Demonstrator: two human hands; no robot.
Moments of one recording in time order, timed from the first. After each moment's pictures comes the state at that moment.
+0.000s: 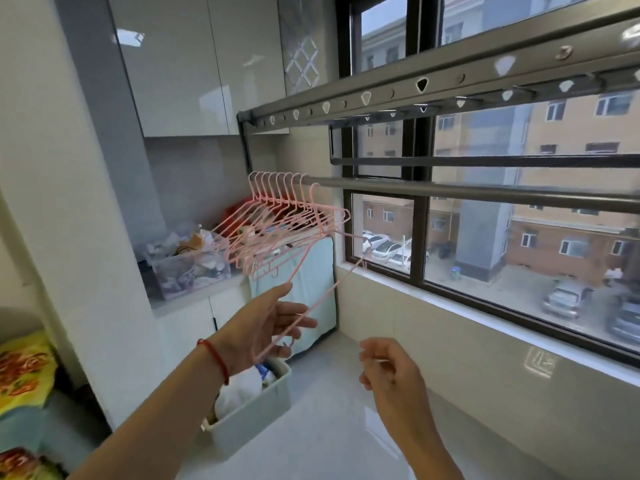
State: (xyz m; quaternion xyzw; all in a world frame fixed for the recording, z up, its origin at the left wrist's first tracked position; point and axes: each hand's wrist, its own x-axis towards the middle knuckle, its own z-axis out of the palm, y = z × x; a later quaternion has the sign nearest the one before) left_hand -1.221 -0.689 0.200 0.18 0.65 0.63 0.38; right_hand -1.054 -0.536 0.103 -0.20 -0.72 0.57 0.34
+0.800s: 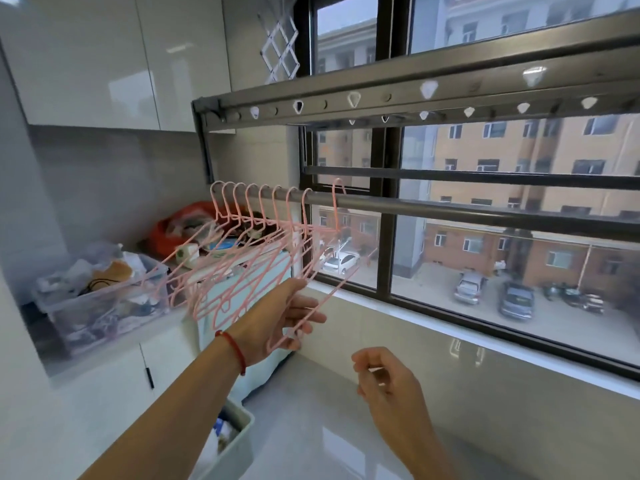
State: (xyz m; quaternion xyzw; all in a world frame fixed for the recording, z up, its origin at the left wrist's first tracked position) left_hand -1.444 -0.604 0.216 0.29 0.64 0.59 0.40; right_hand -1.254 -0.514 0.114 -0.26 -0.76 0.45 0.39
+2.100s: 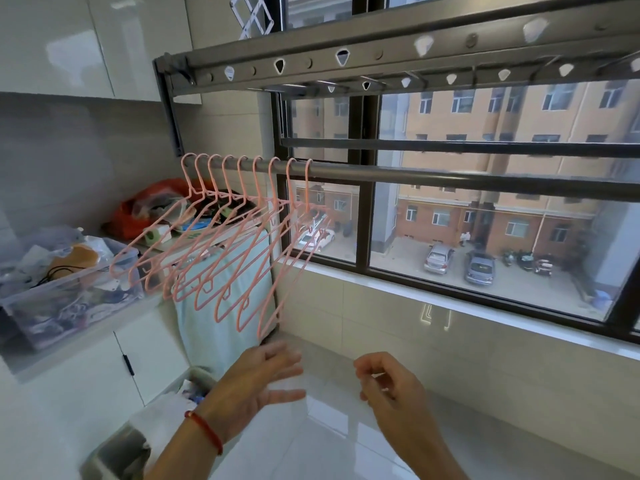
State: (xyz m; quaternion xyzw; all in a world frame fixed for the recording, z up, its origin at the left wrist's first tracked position) left_hand -1.432 -0.658 0.107 0.23 0.58 0.64 0.45; right_hand -1.230 -0.542 0.084 -0.31 -0.76 0.44 0.36
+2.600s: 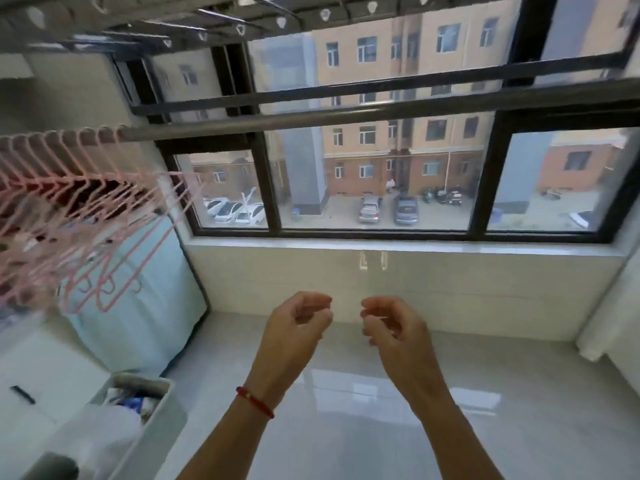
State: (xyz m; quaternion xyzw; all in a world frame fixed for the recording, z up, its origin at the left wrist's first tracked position) left_hand -1.185 -0.563 0.107 0.47 0.64 0.54 0.29; right_hand -1.022 -0.511 0.079 -0.40 -0.63 0.46 0.49
